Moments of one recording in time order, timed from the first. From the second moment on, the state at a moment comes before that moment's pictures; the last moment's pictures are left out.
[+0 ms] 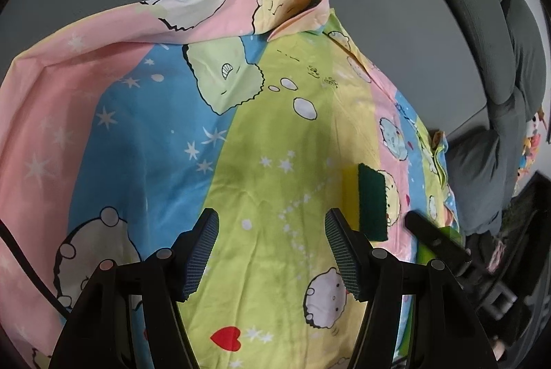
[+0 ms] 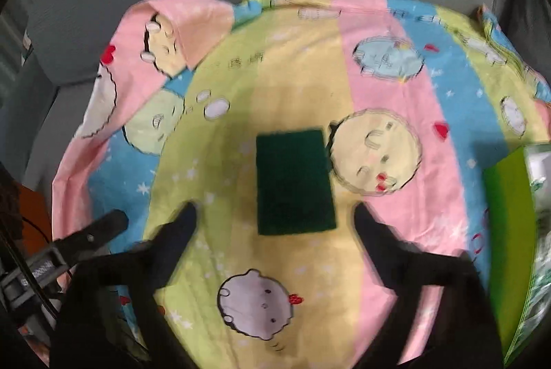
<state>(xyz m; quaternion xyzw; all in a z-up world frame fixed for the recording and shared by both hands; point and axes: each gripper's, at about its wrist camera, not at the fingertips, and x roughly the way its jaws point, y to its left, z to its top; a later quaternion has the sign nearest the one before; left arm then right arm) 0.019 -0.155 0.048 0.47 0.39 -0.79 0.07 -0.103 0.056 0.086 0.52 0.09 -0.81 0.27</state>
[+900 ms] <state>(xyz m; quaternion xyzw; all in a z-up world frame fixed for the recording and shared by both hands) 0.005 -0.101 0.057 0.50 0.31 -0.81 0.05 -0.072 0.145 0.034 0.60 -0.01 -0.75 0.27</state>
